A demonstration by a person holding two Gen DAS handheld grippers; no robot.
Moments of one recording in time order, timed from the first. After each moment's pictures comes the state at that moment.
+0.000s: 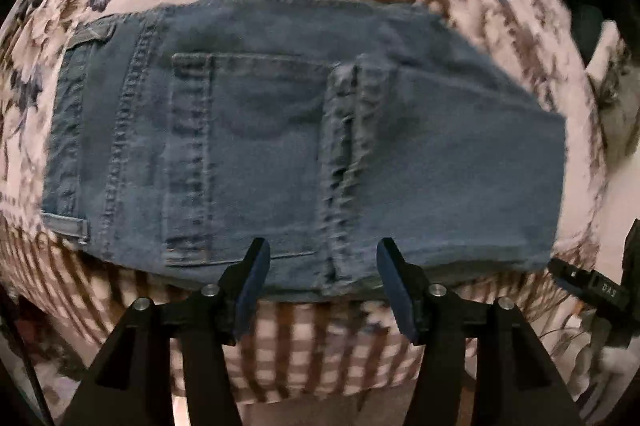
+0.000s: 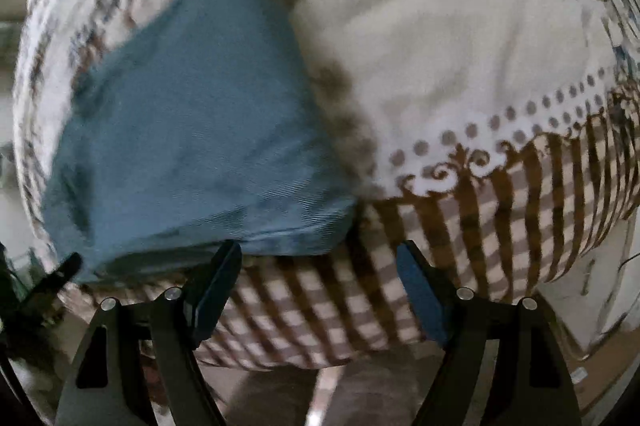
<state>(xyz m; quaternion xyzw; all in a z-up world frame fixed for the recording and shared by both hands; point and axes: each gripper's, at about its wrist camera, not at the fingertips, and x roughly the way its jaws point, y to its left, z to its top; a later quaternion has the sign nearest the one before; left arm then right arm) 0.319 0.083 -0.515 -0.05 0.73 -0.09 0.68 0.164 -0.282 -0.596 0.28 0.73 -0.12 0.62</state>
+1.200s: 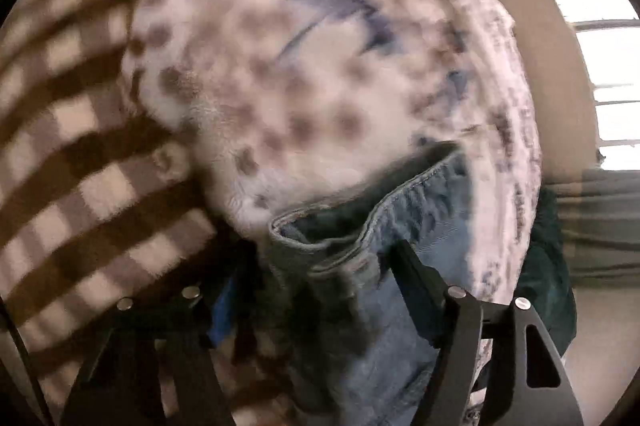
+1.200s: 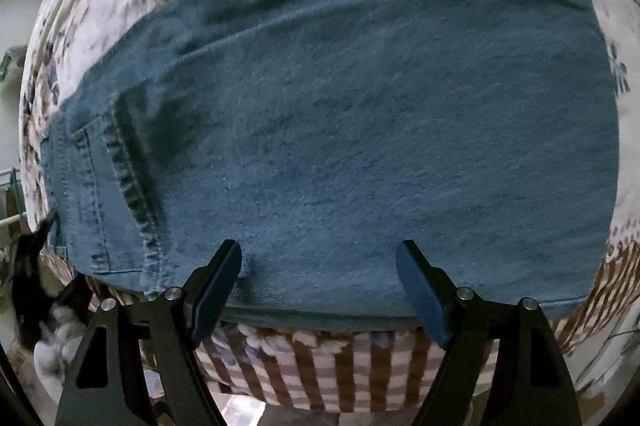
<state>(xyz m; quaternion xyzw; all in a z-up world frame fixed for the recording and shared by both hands) 0.239 0.320 -0.607 -0.55 0.45 0.17 0.68 0.260 -0.085 -0.633 0.16 0.76 -0.02 0.63</state>
